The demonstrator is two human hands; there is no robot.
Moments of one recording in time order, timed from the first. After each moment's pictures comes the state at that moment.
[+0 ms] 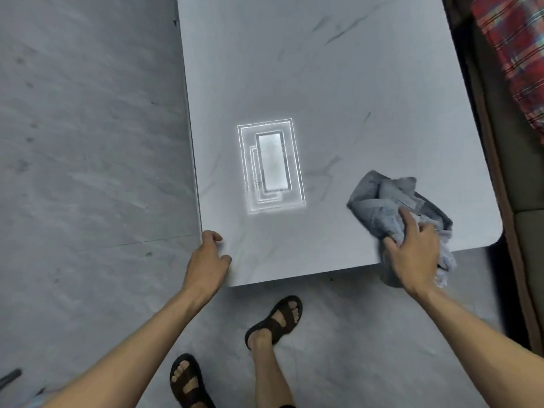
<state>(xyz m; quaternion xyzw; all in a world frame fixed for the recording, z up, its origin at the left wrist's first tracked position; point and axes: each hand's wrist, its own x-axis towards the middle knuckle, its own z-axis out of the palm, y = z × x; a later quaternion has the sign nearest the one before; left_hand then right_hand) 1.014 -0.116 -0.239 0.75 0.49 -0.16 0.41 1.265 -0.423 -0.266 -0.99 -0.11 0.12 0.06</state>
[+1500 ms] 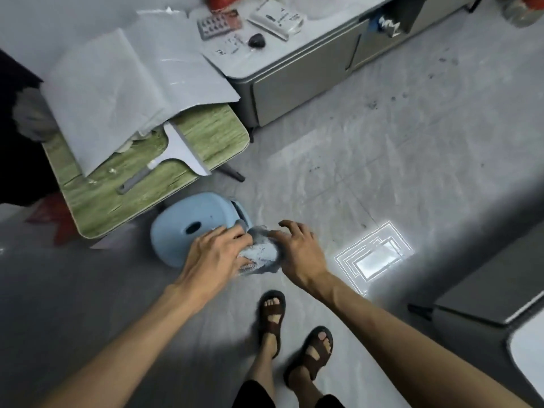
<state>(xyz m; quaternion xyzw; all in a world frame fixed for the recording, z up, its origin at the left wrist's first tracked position) 0.318 -0.115 -0.065 0.76 0.63 0.02 0.14 0.501 -0.063 -0.155 -0.50 -0.80 0.33 -0.02</state>
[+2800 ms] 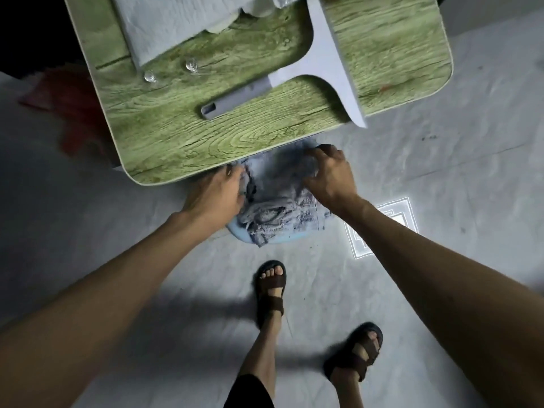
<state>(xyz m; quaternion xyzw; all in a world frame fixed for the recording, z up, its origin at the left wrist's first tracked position) -0.018 -0.118 -0.324 0.54 0.79 -0.05 0.29 0.170 0.015 -0.355 -0.49 -0.81 0.30 -0.10</state>
